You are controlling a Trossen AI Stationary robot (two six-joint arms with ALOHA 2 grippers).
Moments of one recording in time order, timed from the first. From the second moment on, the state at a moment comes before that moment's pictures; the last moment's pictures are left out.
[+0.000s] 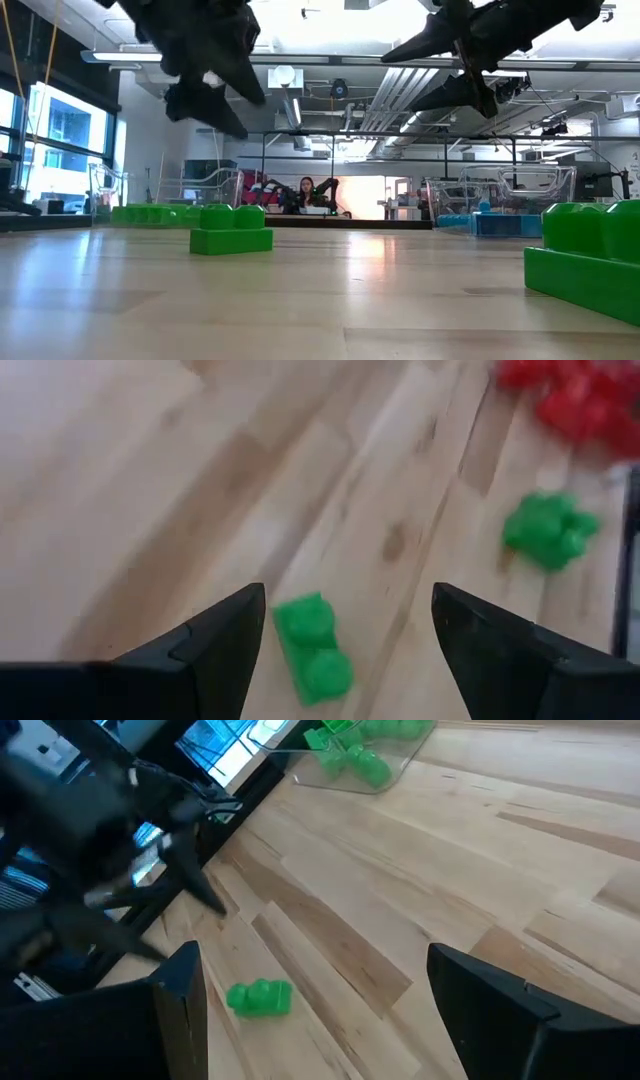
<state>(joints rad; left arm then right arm) -0.20 1.42 0.90 -0.32 -0.19 -0.74 0.07 1.14 0.71 -0.08 0.32 0.83</state>
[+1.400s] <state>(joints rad) -0.24 1.74 0.92 -0.48 -0.07 -0.76 0.07 1.14 0.71 -0.15 0.33 0.81</state>
